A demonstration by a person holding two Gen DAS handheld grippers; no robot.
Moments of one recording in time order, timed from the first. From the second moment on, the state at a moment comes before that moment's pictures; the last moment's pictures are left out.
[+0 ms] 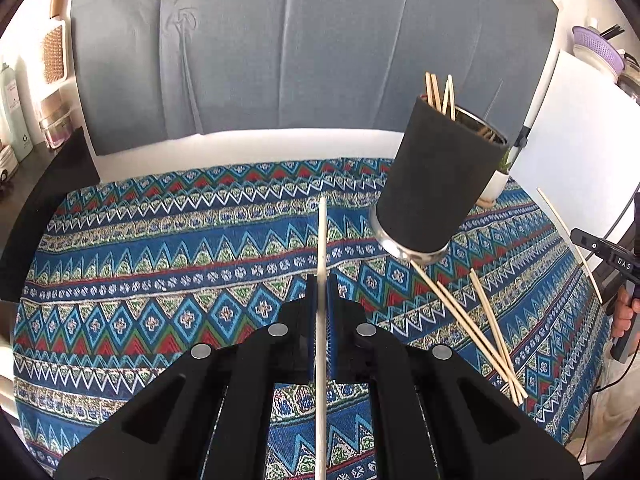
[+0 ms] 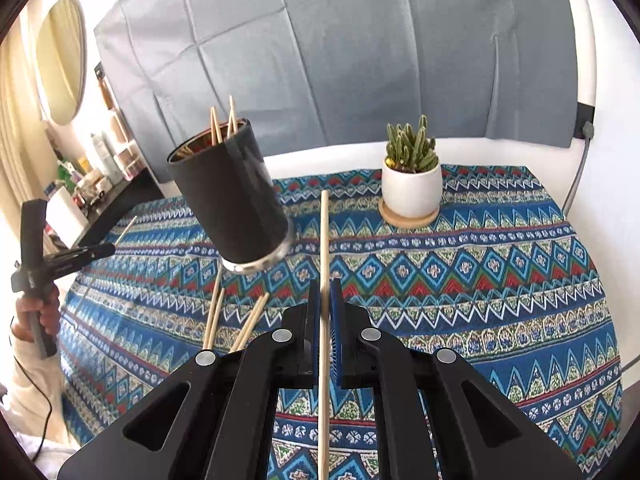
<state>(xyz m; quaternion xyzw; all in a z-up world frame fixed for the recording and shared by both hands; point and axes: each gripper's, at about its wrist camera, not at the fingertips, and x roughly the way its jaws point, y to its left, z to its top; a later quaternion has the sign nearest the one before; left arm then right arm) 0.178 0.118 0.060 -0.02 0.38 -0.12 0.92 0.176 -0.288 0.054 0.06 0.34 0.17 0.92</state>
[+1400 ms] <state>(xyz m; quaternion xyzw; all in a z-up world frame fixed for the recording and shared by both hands) 0.301 0.034 0.169 -0.18 0.12 -0.22 0.95 0.314 -0.198 0.139 0.22 0.04 0.29 0.93</state>
